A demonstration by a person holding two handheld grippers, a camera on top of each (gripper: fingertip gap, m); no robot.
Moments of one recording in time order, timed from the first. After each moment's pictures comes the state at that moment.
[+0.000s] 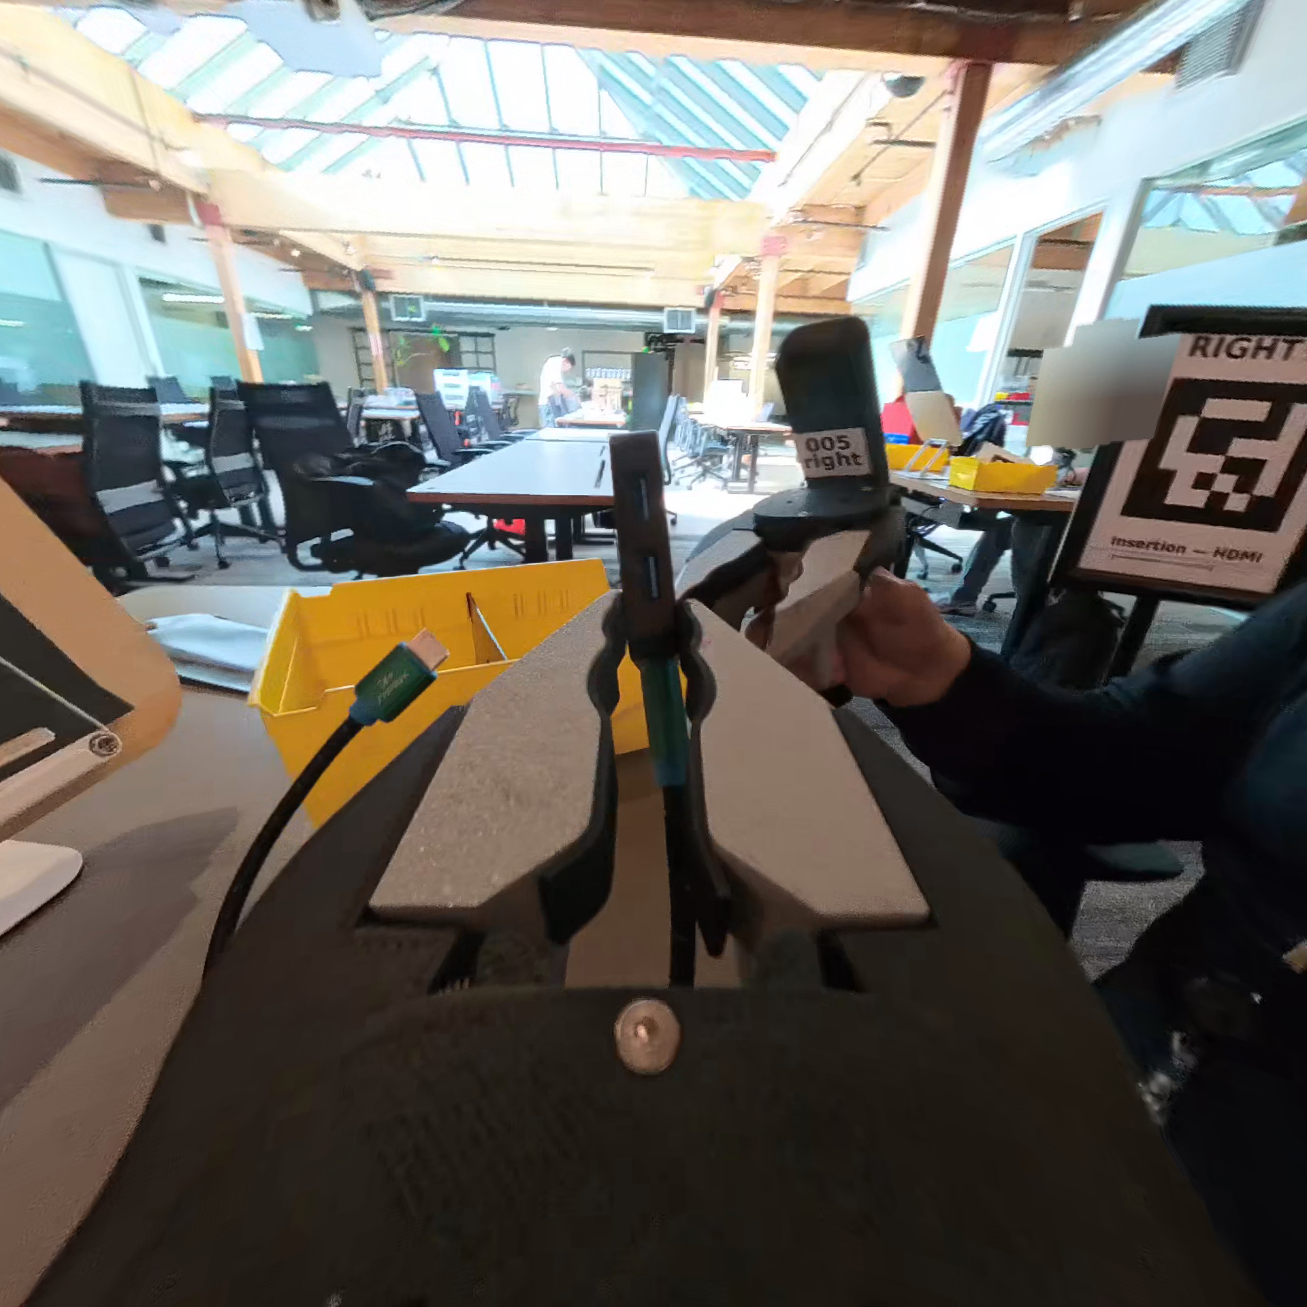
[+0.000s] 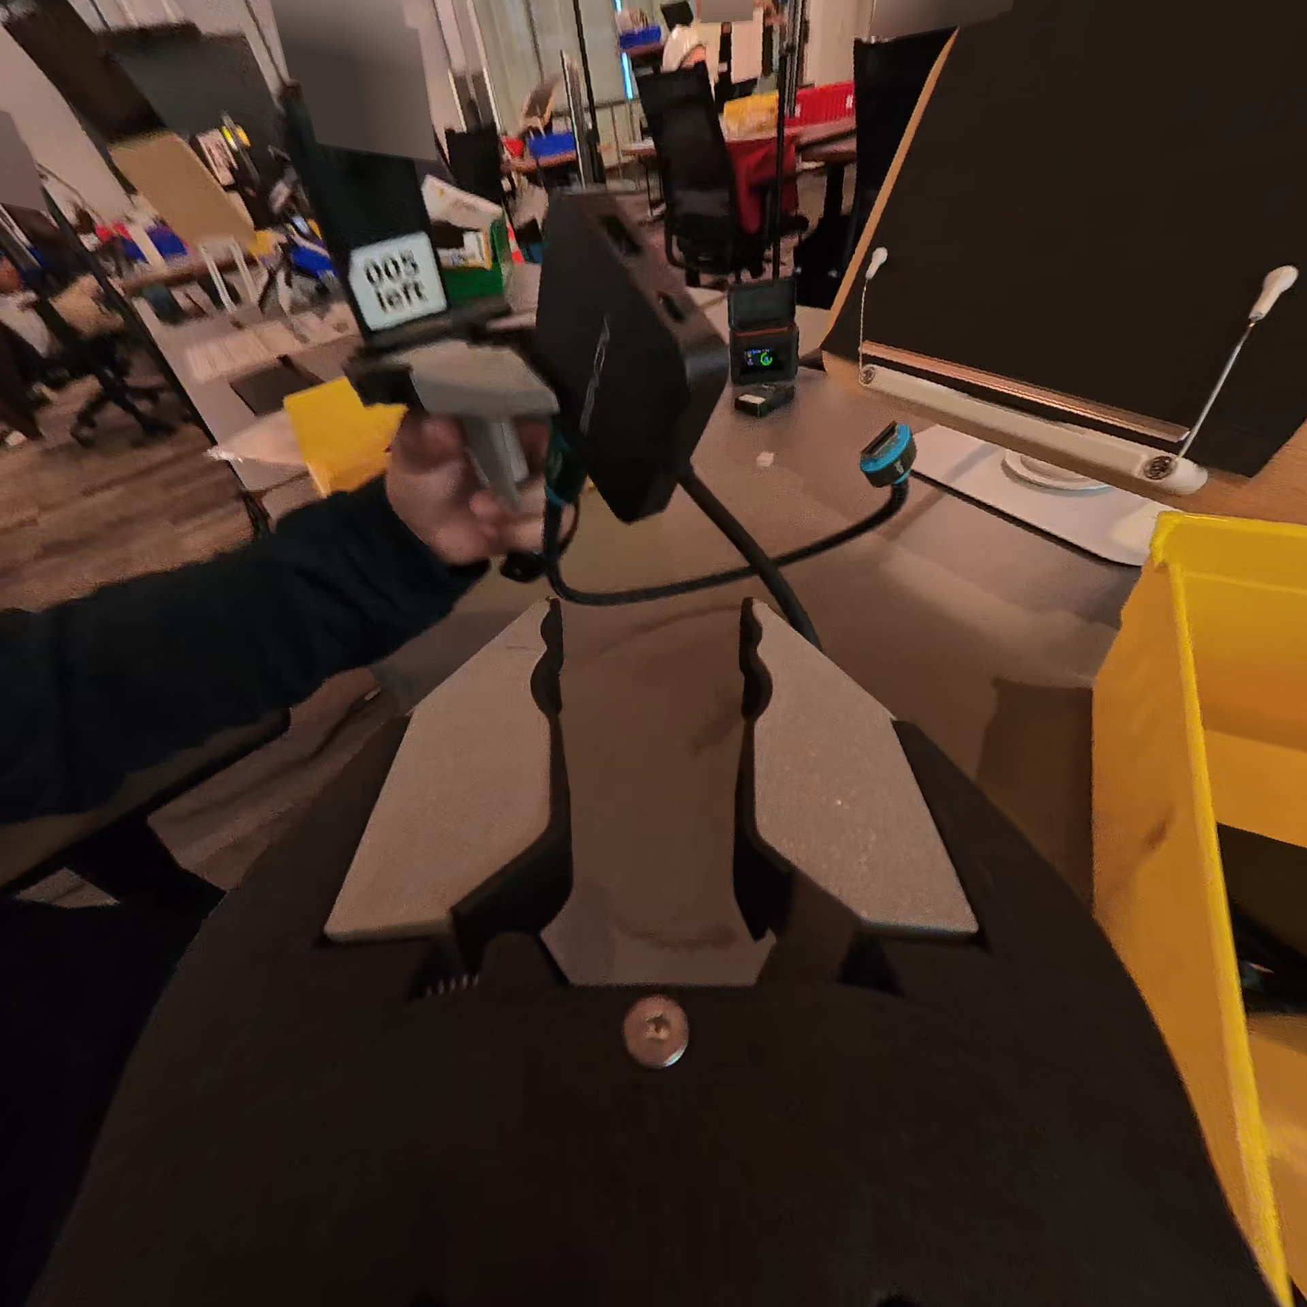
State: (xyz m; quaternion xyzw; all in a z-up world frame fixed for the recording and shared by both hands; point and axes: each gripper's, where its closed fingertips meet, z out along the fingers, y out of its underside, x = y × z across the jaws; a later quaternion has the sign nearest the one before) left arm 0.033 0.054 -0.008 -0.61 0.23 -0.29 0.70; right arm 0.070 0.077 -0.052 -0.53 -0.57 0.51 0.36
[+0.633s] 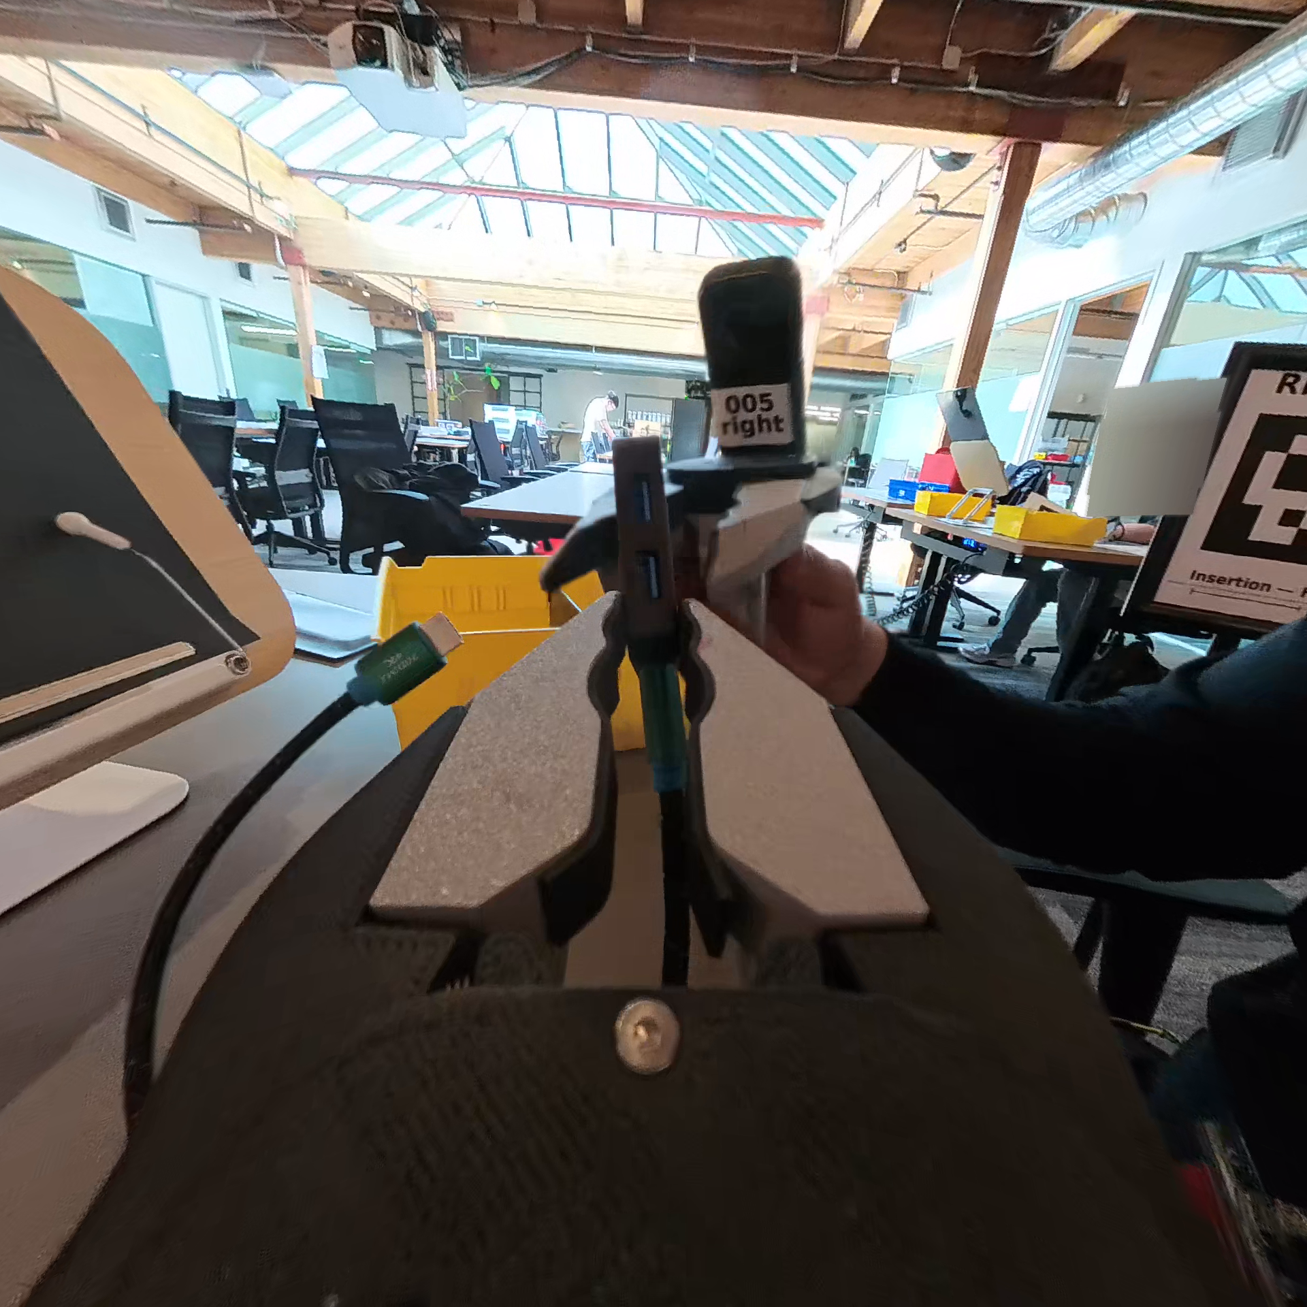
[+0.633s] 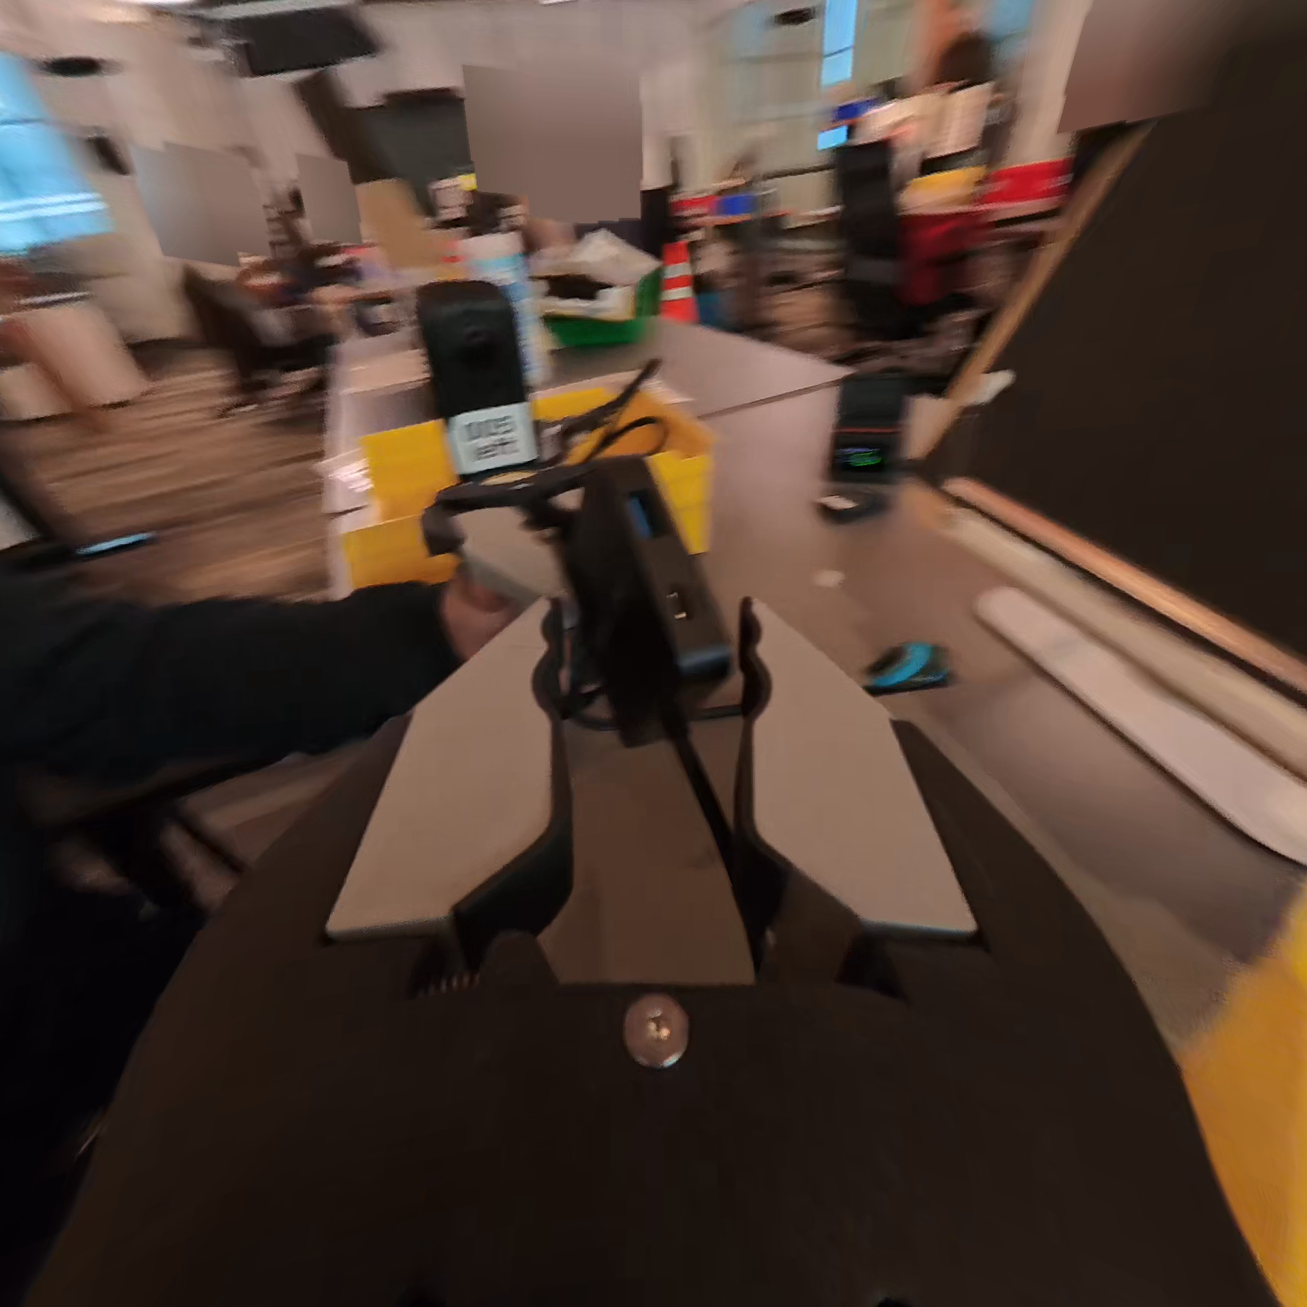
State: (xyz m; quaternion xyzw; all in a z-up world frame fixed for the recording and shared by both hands) left arm -0.018 0.080 -0.038 -0.60 0.19 -0.29 0.72; right arm -0.030 0.089 -0.041 -0.42 -0.62 0.58 0.31
